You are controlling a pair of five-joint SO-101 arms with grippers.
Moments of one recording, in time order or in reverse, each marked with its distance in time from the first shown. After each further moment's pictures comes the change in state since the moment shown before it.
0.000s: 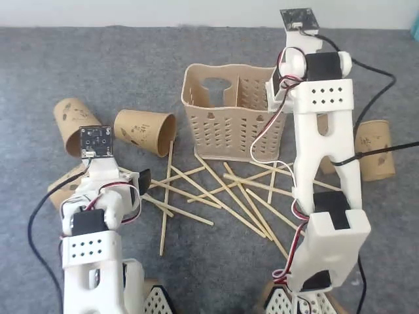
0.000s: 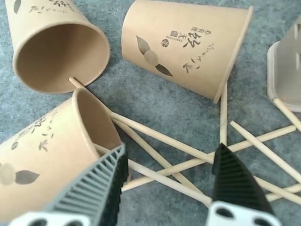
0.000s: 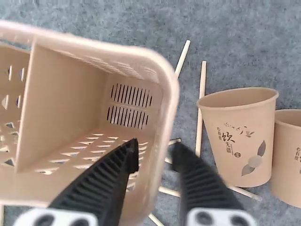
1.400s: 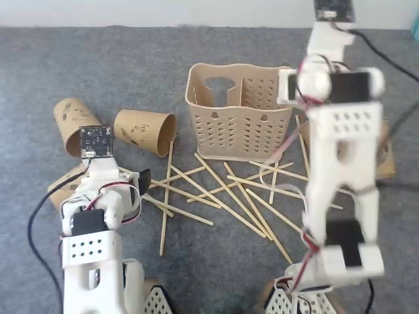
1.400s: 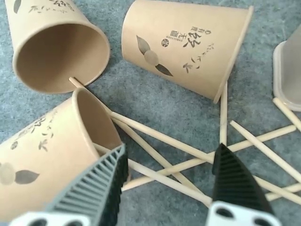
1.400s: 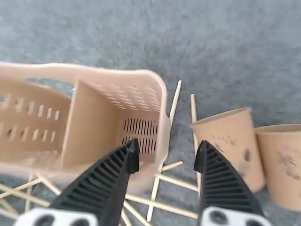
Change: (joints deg) left arm 0.0 0.0 0.0 0.0 0.0; right arm 1.1 -15.1 7.2 -6.9 -5.5
